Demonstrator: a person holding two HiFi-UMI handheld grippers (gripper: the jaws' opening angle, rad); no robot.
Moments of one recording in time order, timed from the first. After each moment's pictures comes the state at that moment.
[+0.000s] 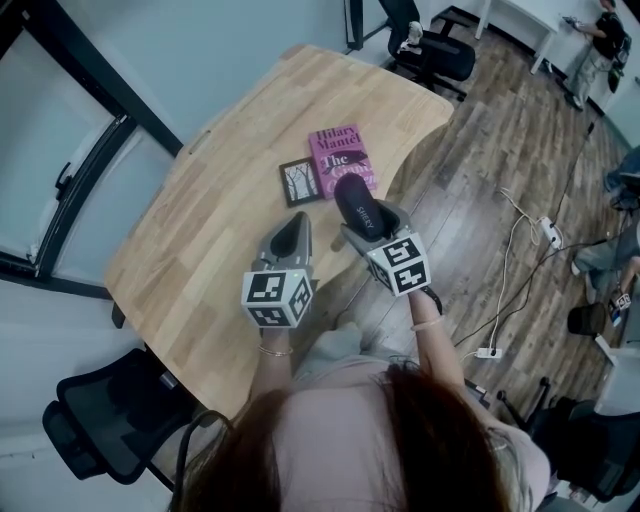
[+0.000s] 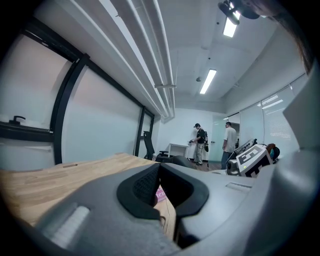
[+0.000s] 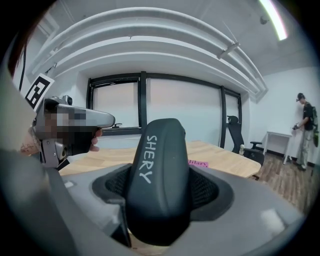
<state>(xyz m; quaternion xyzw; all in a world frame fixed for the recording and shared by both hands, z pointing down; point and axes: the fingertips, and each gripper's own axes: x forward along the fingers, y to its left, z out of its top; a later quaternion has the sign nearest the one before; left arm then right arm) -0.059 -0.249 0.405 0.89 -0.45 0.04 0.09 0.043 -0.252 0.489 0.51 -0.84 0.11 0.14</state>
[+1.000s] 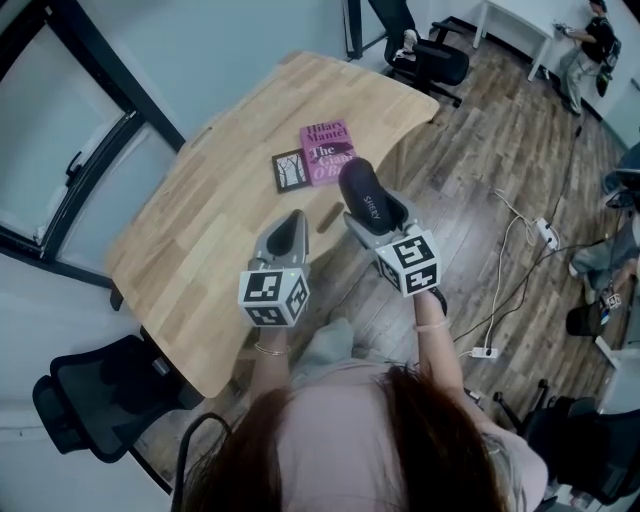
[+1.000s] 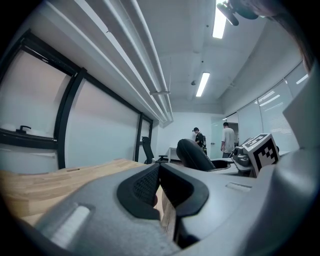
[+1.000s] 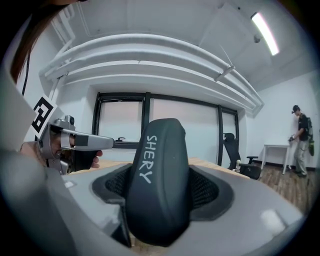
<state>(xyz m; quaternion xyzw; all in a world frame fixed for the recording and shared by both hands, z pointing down) -0.033 -0.154 0.379 0.89 -0.46 0.03 0.06 0.084 -0.160 0.418 0.52 -0.85 0.04 0.08</state>
